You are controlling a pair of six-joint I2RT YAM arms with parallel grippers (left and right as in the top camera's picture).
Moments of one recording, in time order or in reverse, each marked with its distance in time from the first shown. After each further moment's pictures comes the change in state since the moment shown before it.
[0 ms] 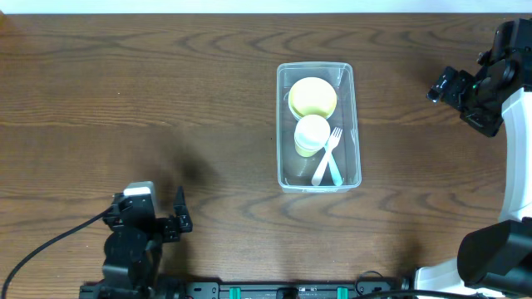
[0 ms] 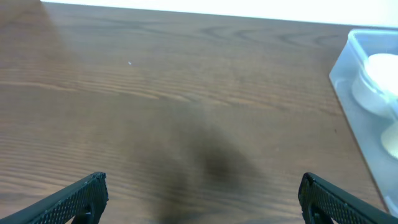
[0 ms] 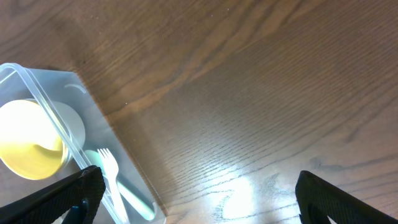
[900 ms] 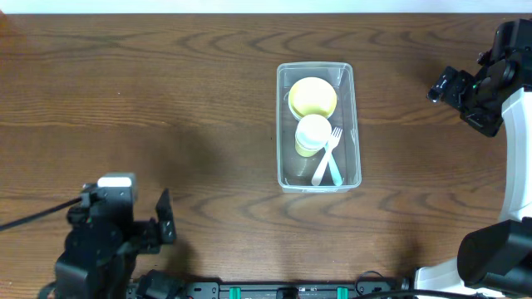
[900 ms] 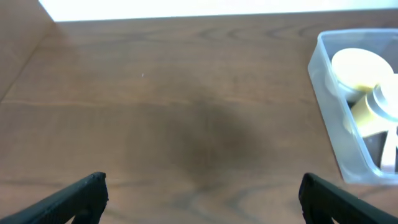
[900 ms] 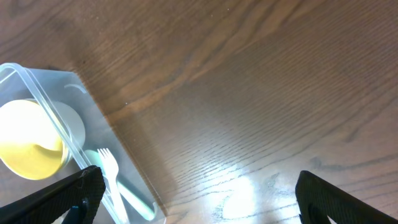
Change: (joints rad) left arm -0.184 0.366 0.632 -0.411 -0.130 -0.018; right arm 0.000 0.000 0.000 0.000 0.000 0.000
